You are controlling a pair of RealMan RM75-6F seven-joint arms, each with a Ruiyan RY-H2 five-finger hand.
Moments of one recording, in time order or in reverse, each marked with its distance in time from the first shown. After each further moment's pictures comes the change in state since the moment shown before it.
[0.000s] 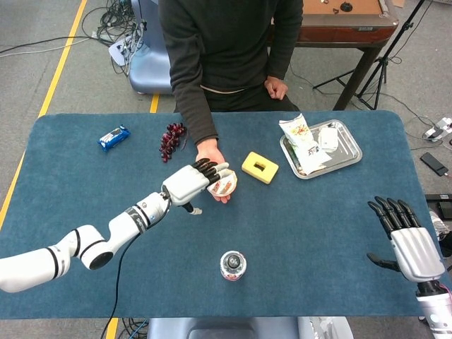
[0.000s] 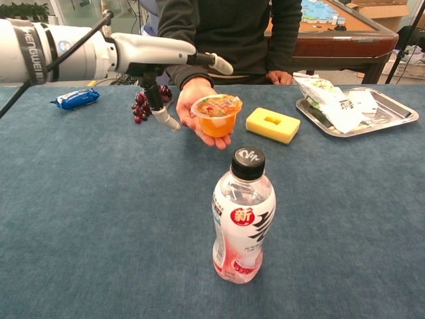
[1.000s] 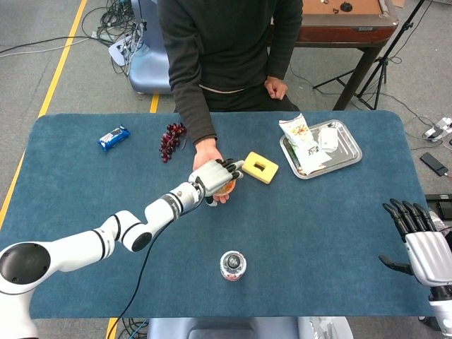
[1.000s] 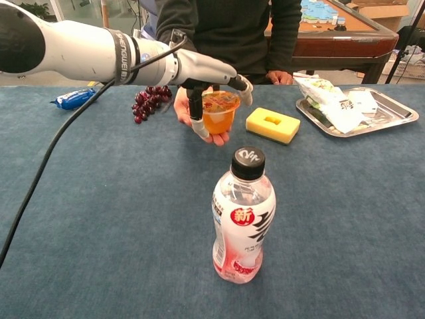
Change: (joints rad) left arm -0.246 -0.174 0.055 0.246 -0.313 -0.147 0.240; right arm -0.032 0.012 -0.009 0.037 0.019 0.026 0.044
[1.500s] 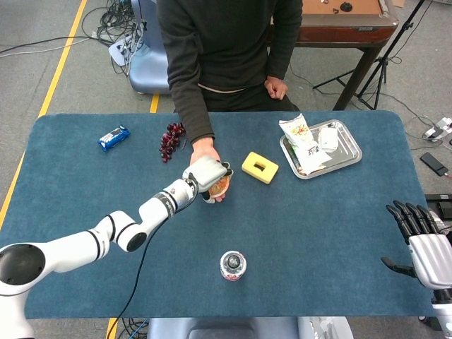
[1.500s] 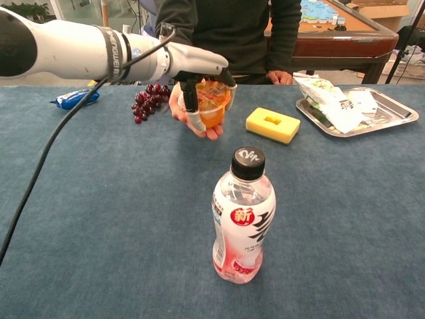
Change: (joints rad) left arm 0.042 0.042 0.011 -0.039 0.035 0.082 -0.059; right arm -0.014 -0.001 -0.004 0.010 -0.008 0.017 0.013
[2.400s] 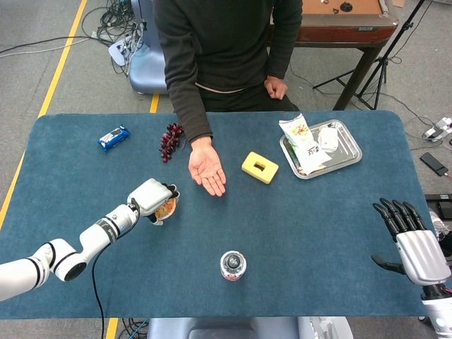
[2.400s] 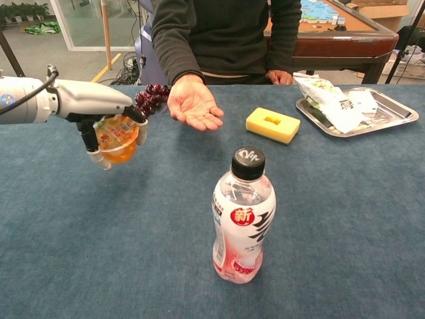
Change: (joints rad) left arm 0.285 0.154 0.196 -0.120 0.259 0.168 -0.147; right arm 0.027 -0.003 0.006 -0.030 -0.025 -0.023 -0.032
